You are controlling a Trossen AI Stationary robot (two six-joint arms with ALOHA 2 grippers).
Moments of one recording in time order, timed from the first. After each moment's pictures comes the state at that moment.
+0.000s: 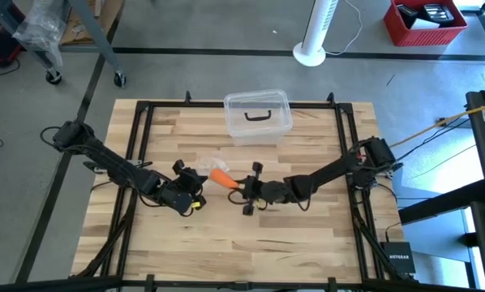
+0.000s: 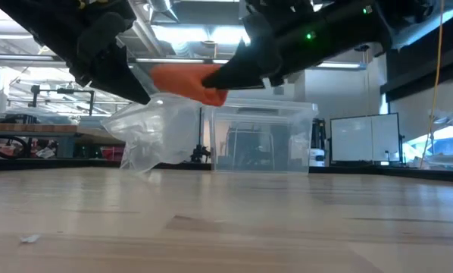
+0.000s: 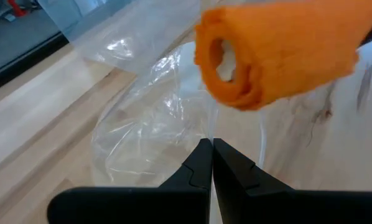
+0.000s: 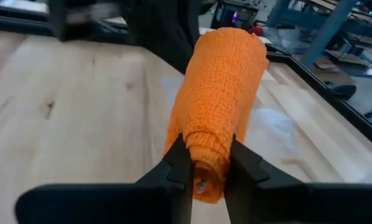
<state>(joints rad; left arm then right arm) -0.46 1.31 0.66 -0.25 -0.87 -0.72 0.29 1.84 0.92 0.57 0.50 -0.03</state>
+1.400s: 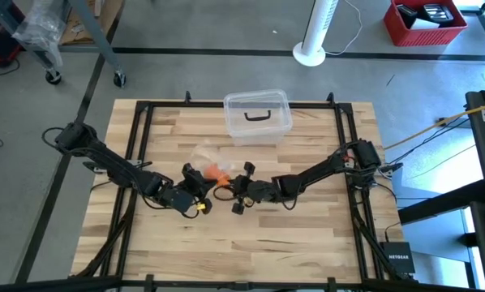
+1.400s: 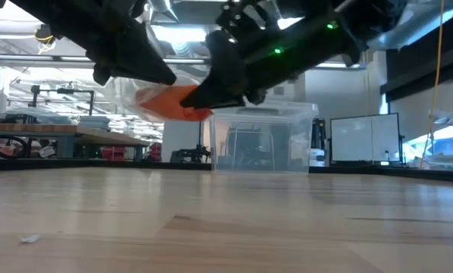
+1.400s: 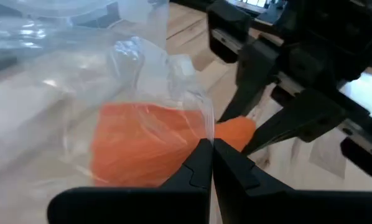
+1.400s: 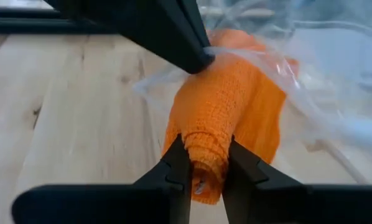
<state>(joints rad) -0.46 1.36 0.66 0.07 -0.86 -0.65 0.23 1.96 1.05 0.50 0.48 0.11</state>
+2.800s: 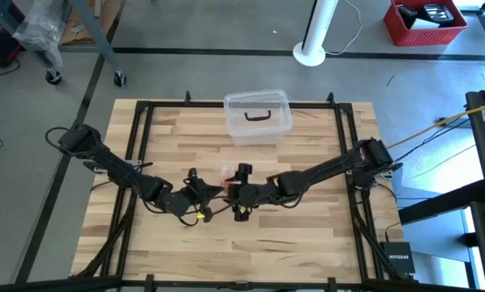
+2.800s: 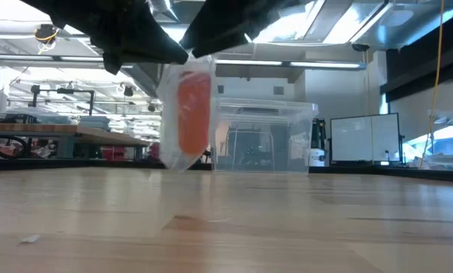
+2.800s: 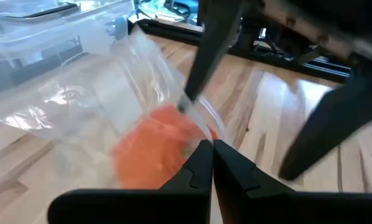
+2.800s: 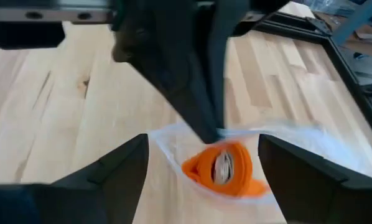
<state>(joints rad) -0.51 1.41 0.66 0.30 -0.85 -0.48 0.30 1.87 1.40 -0.19 0.43 0.02</state>
